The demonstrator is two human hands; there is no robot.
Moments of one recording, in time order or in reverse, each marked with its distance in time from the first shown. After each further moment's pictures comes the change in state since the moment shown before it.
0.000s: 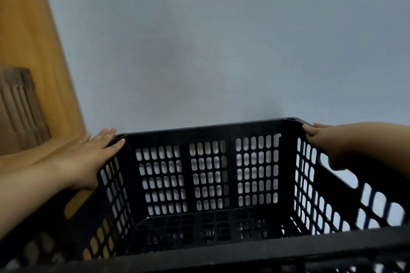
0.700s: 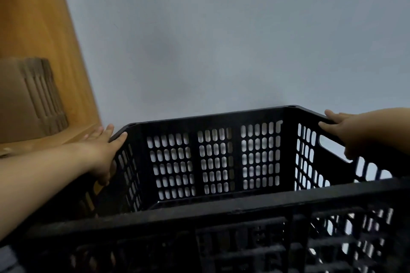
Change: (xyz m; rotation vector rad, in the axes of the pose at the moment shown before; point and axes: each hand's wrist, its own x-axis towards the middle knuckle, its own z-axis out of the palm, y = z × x) left_hand -0.026 0.009 -0.007 -0.042 -0.216 -0.147; right_hand -0.037 -0.001 0.007 -0.035 -0.067 0.132
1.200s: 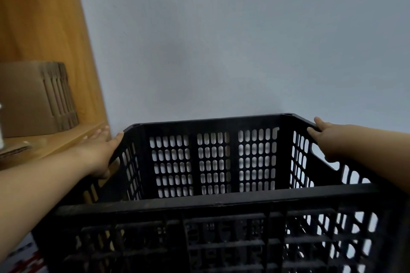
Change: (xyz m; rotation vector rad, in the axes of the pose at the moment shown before) left_hand -0.023 -0.001 0.004 -0.147 0.048 -0.069; right_hand 0.006 -0.006 0.003 0.046 0.100 0.017
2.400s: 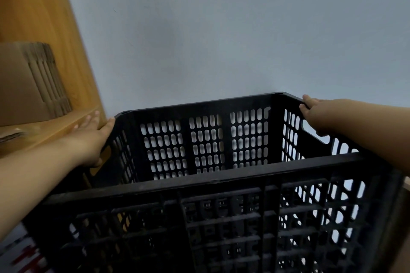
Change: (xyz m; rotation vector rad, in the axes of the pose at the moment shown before) left_hand 0.005 -0.016 0.015 0.013 0.024 0.027; right_hand 0.010 -0.012 -0.003 0.080 0.077 0.003
